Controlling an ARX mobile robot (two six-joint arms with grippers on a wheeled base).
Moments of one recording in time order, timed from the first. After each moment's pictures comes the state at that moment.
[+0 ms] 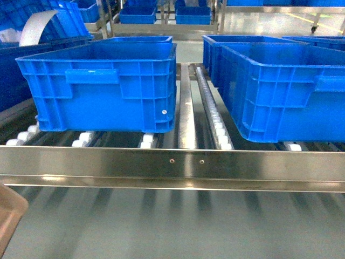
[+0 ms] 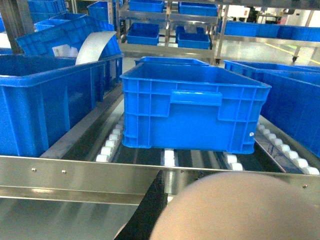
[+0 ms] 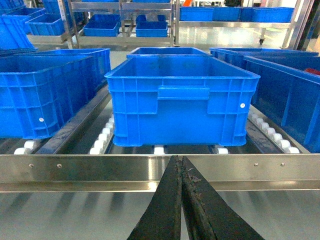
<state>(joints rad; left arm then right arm) 0.00 0.26 0.02 0.25 0.00 -0.02 0.00 0.06 0.06 -0.01 0.00 -0.02</state>
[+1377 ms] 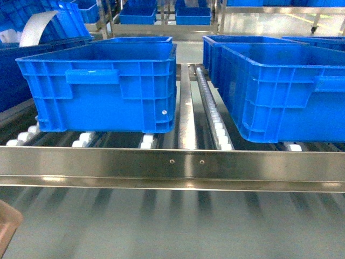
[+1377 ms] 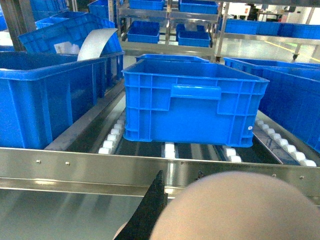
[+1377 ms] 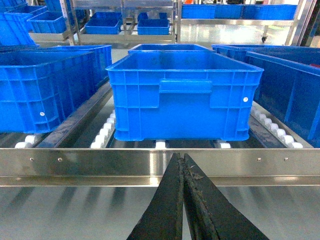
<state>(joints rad) 0.00 0.01 0.02 -0.01 0.00 -0.02 0.00 0.01 0.01 0.00 0.00 -0.01</state>
